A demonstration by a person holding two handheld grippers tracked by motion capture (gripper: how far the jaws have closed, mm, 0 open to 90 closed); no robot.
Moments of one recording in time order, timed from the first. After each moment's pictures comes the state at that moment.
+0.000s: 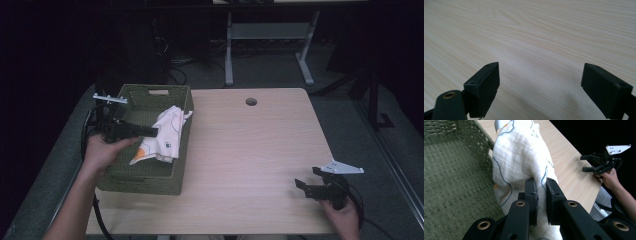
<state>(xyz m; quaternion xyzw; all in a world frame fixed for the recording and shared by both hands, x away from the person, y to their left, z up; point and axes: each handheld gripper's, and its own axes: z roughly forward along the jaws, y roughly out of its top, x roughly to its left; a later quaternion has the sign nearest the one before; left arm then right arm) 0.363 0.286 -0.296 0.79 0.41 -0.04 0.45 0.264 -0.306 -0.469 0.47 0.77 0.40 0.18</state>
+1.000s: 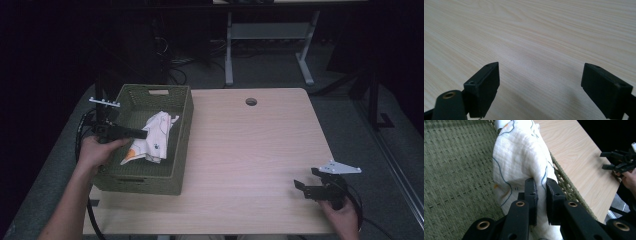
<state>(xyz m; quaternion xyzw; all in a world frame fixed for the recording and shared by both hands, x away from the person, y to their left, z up) 0.387 0.321 -0.329 0.79 0.45 -0.04 0.41 0.266 -0.304 -0.472 0.47 0.77 0.39 0.18</state>
